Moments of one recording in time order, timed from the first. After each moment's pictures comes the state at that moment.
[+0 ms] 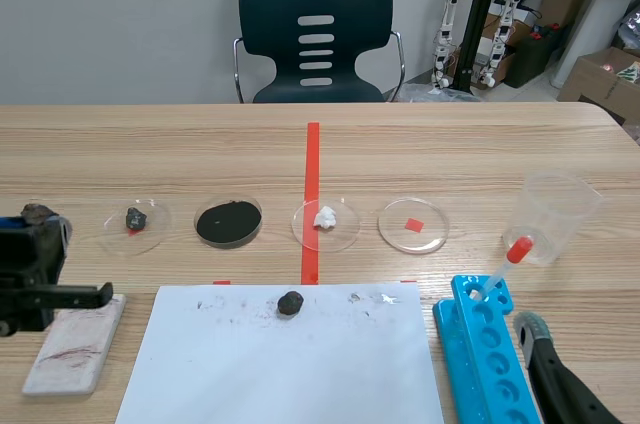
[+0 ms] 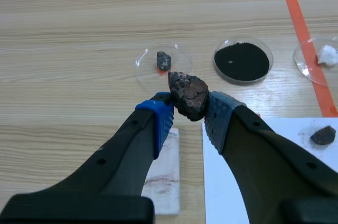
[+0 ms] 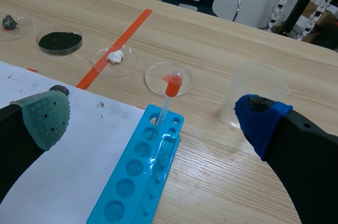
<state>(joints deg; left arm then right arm) 46.0 -16.9 -1.4 123.1 -10.3 9.5 7.9 -67.2 20.0 10.5 117.8 4.4 9.0 30.9</state>
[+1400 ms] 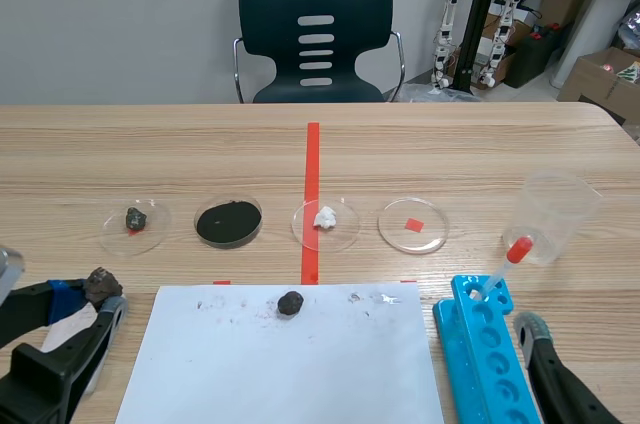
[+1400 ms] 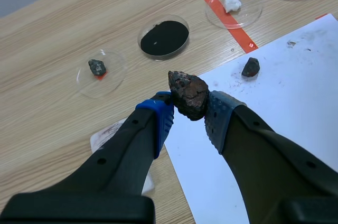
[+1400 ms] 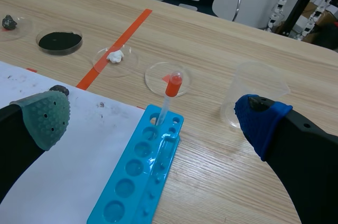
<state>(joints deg) 57.4 -17.2 -1.2 123.1 5.5 -6.1 -5.0 -67.2 20.0 10.5 117.8 4.4 9.0 30.9</state>
